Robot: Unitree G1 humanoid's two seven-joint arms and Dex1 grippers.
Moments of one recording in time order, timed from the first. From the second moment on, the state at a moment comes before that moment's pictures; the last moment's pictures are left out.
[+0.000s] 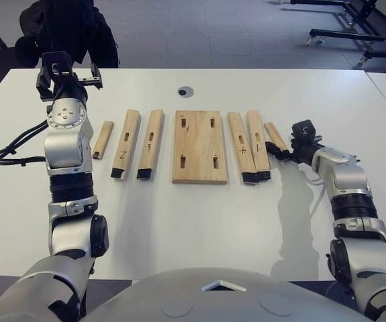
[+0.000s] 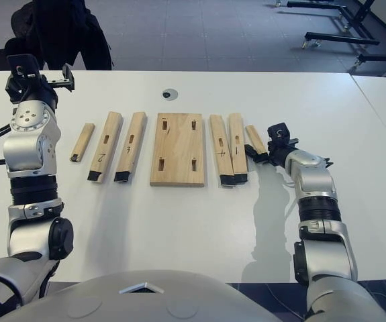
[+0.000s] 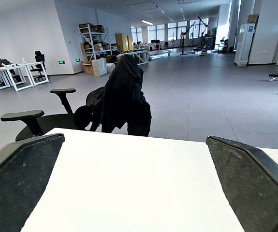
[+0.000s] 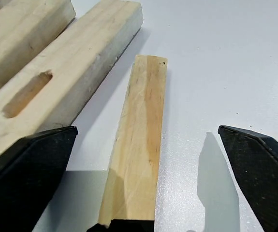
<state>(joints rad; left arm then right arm) -0.54 0.28 0.23 0.06 -0.01 0.54 0.13 -0.36 -0.53 -0.06 0.48 0.14 0.44 0.53</state>
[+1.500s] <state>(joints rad) -0.75 0.17 0.51 -0.10 -0.89 1.22 -0.18 -0.68 -0.45 -0.19 -0.10 0.52 0.60 0.48</state>
